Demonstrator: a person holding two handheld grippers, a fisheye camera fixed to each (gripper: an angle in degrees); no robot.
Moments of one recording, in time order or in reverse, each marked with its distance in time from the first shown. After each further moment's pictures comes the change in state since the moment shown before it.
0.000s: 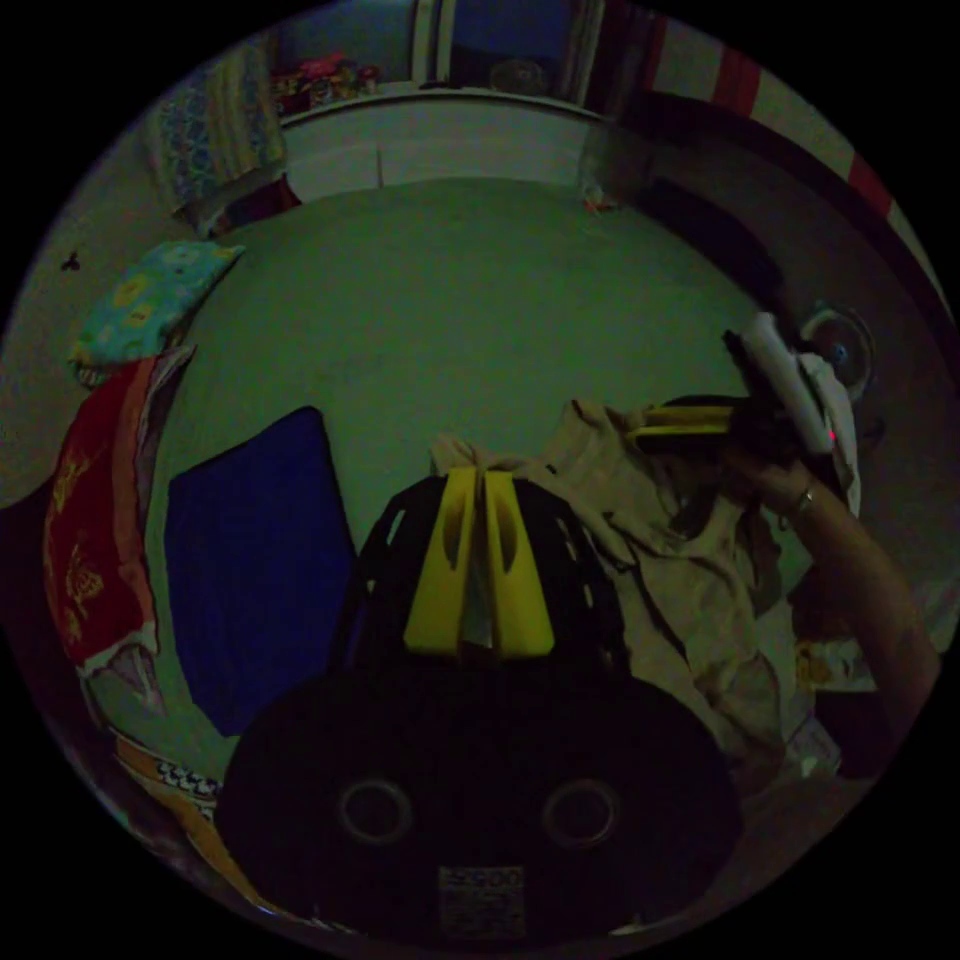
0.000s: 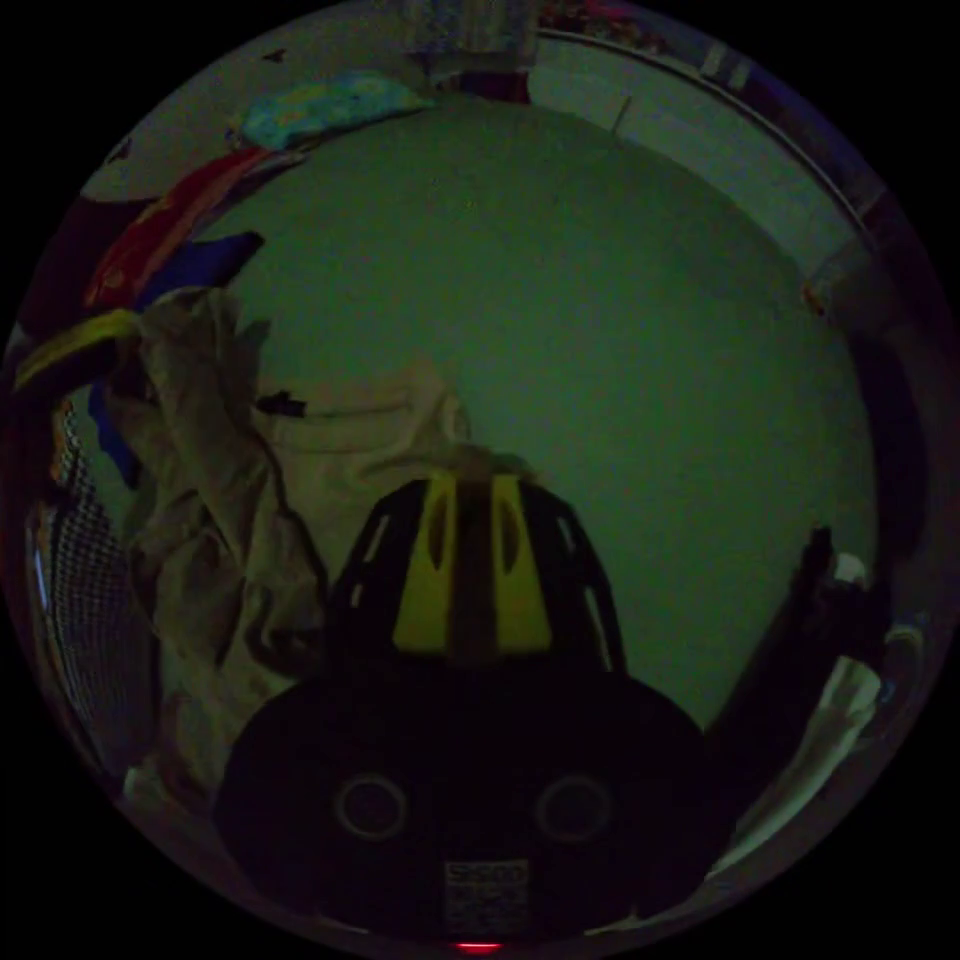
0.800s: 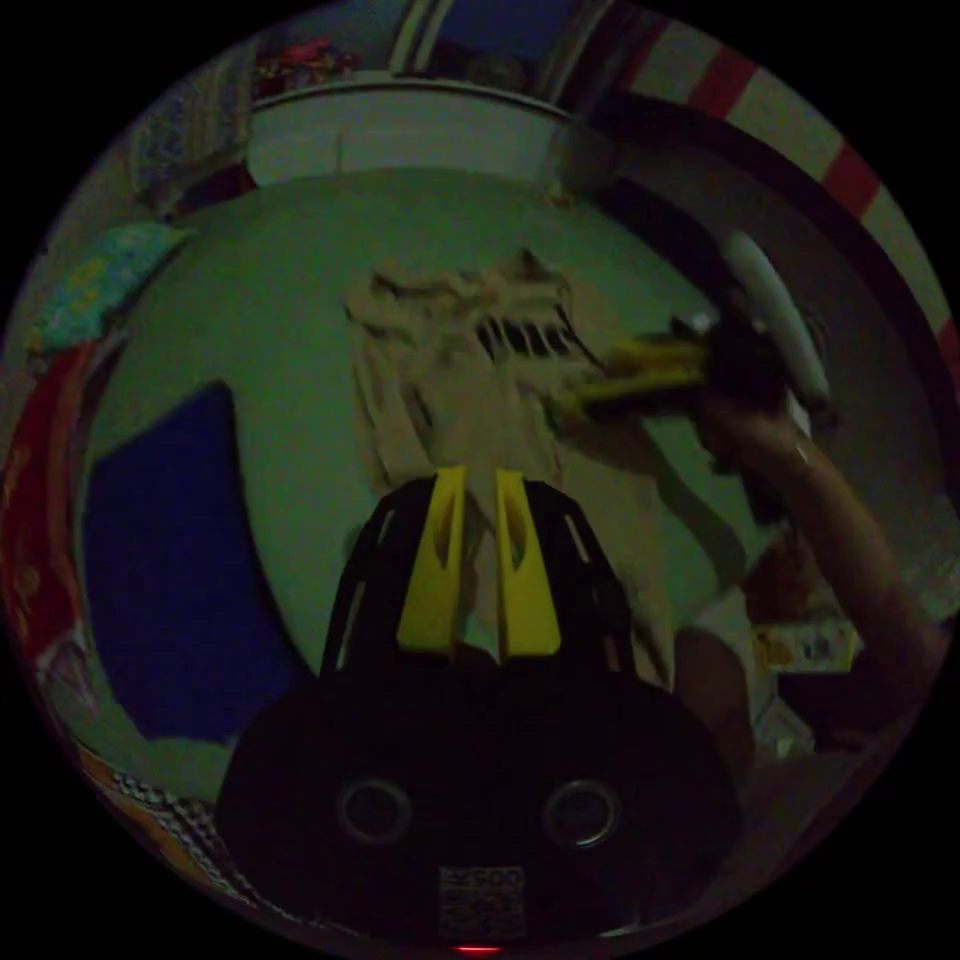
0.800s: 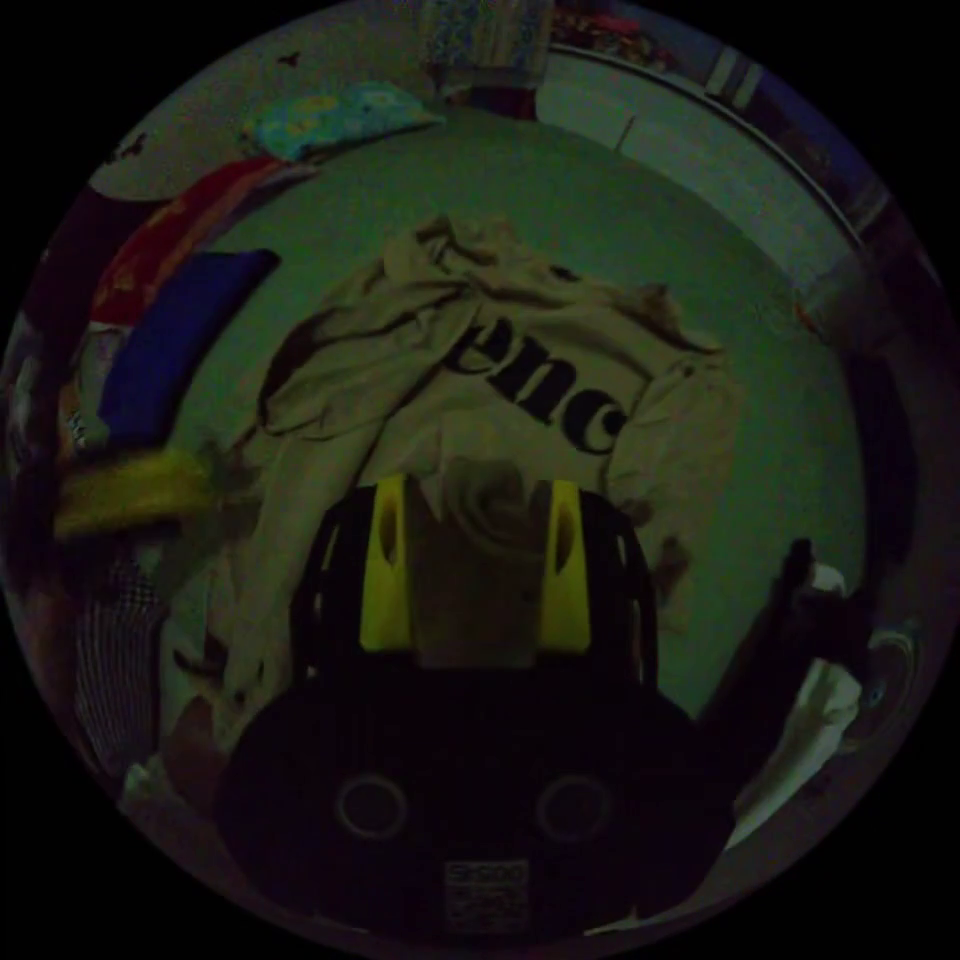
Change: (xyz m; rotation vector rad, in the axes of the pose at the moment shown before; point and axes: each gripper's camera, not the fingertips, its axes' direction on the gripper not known) left arm 0.028 0.092 0.036 -0.019 0.173 -0.005; right arm 0.006 0.022 0.006 -0.060 0.047 0.066
